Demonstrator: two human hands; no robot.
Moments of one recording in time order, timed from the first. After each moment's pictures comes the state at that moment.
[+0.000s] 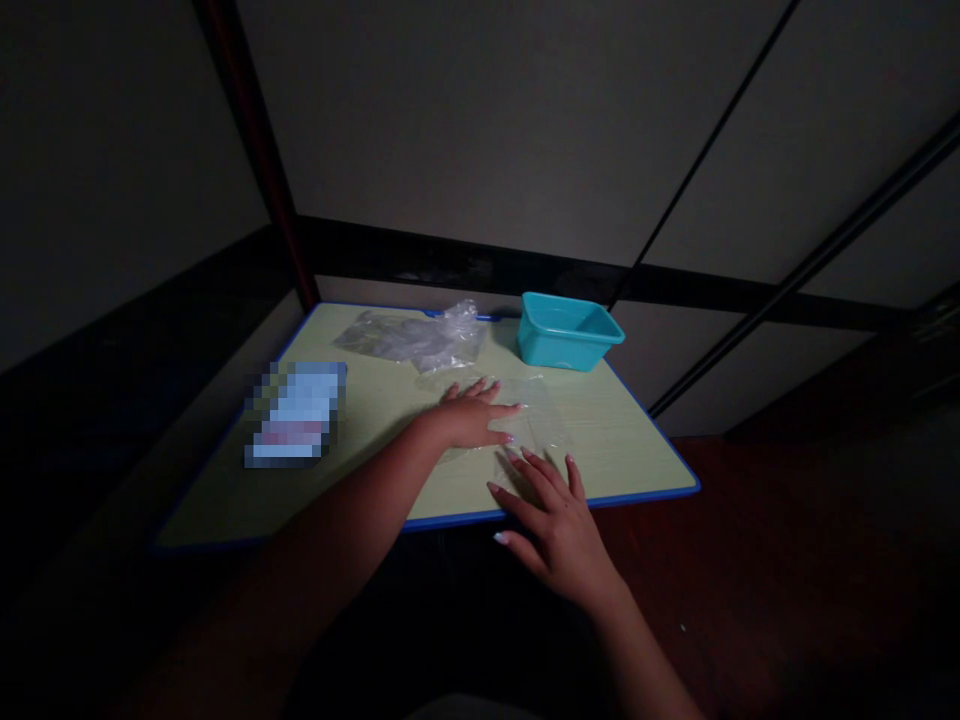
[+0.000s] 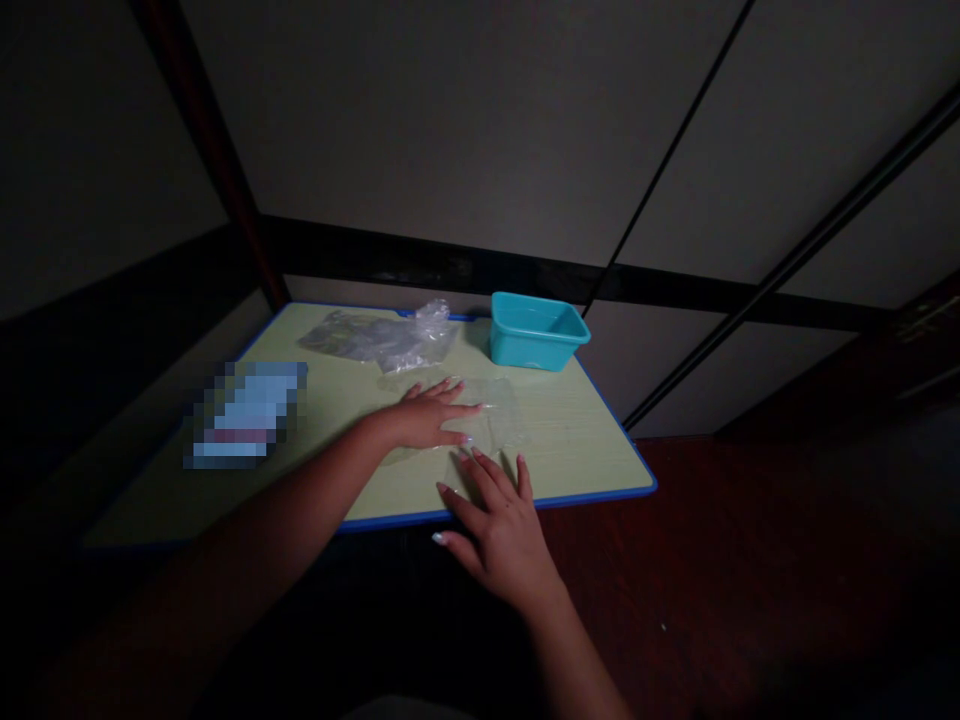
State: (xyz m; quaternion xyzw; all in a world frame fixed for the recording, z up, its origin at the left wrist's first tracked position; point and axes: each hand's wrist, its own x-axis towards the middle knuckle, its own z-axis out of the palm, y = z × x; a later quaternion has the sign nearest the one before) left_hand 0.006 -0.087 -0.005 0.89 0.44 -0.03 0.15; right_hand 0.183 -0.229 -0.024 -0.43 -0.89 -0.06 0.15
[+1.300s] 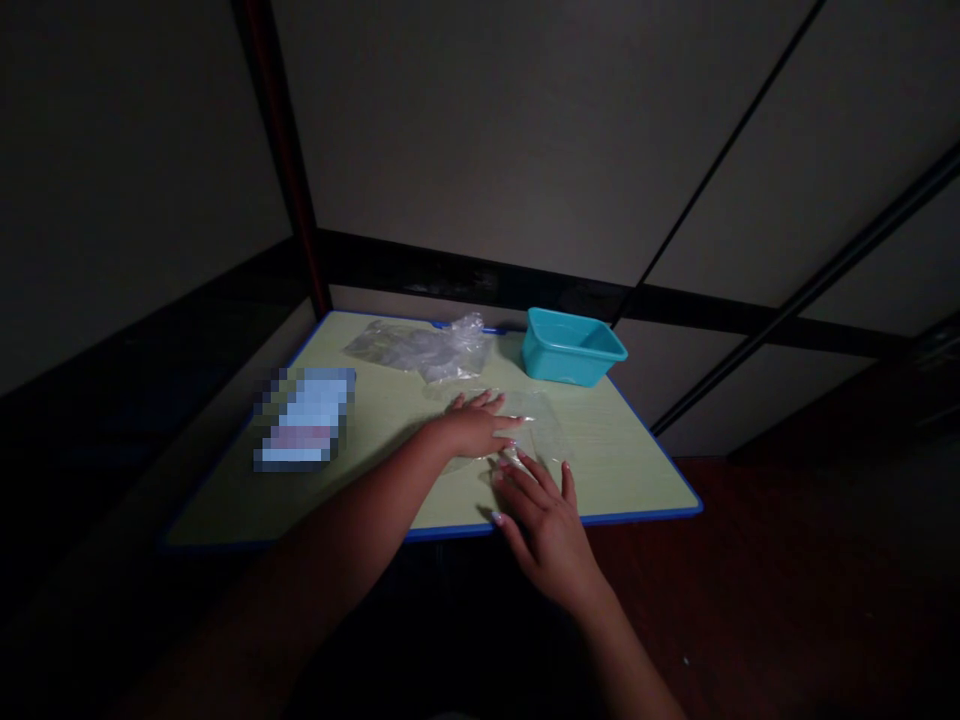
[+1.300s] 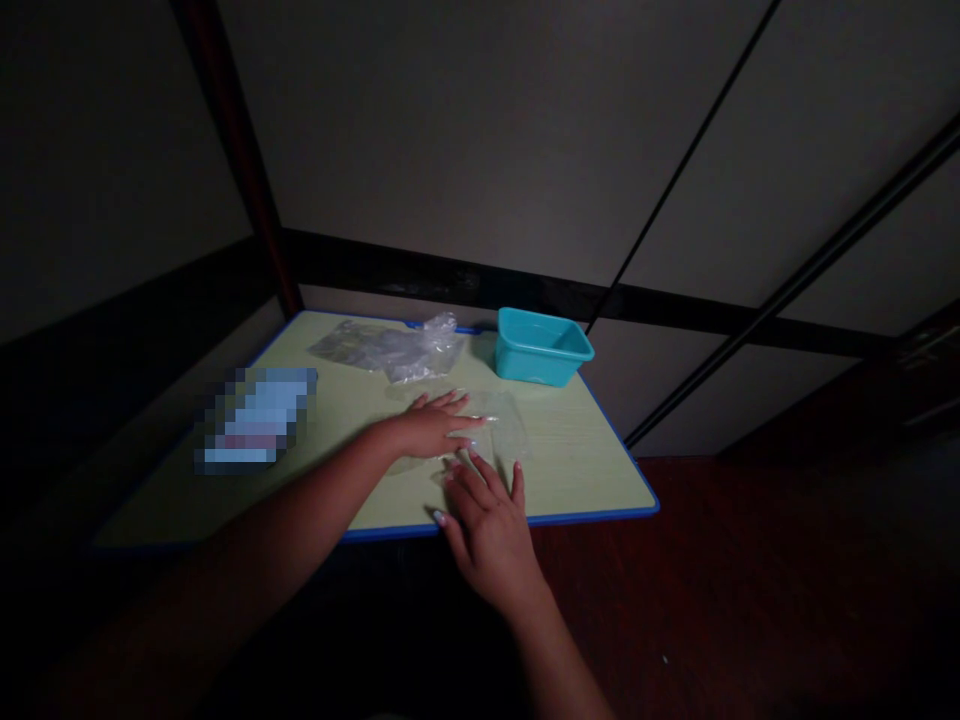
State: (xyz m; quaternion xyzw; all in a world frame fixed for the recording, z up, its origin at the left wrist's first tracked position) left_hand 0.006 -0.088 -0.003 0.88 0.44 -0.02 0.15; right_hand 0.165 -0.218 -0.022 -0.46 -0.87 -0.03 0.20
